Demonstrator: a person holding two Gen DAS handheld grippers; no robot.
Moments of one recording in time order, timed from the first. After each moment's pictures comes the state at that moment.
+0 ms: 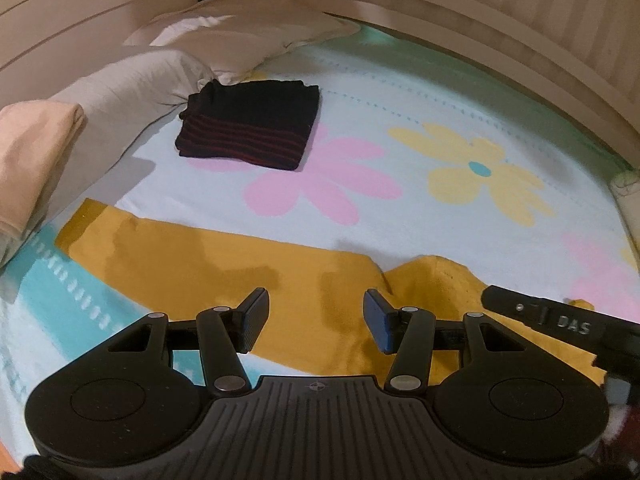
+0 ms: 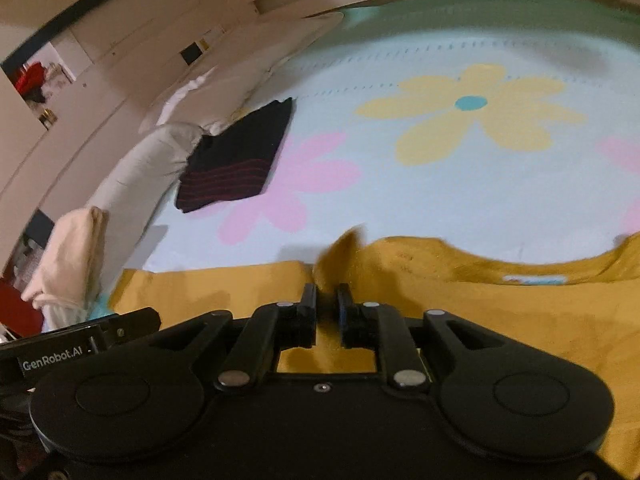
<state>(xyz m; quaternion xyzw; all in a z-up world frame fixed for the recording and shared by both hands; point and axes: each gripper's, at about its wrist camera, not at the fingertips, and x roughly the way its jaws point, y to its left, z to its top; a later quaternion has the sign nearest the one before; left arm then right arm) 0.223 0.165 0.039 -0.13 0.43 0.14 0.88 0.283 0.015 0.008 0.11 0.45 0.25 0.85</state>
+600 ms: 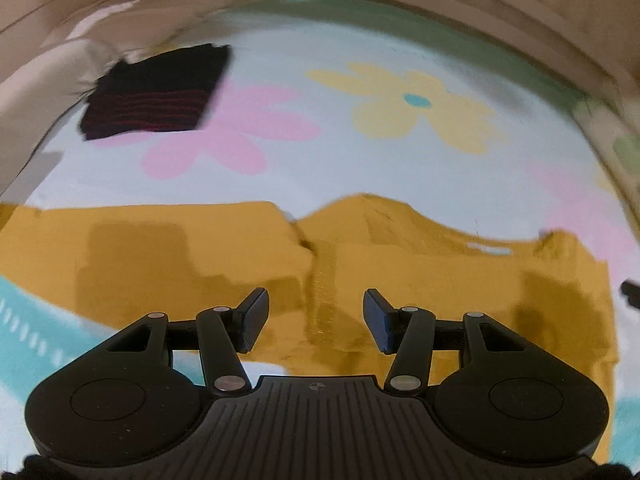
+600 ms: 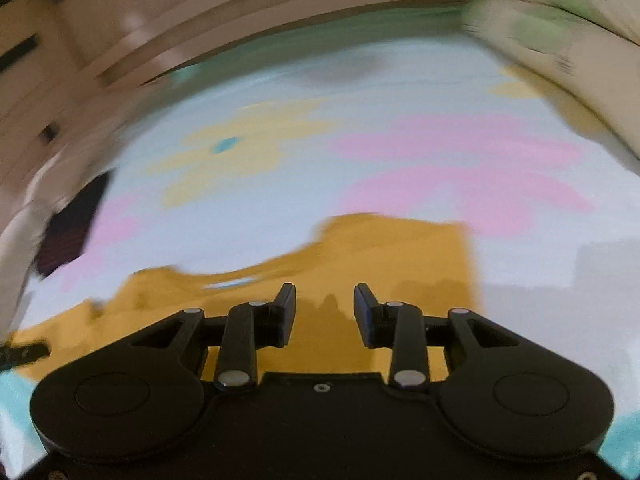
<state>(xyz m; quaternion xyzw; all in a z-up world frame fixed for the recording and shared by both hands) 0.253 0.096 -0.022 -0.07 0.47 0.05 0.88 0.257 -0.198 -0.013 0.14 0.42 0.02 0.90</state>
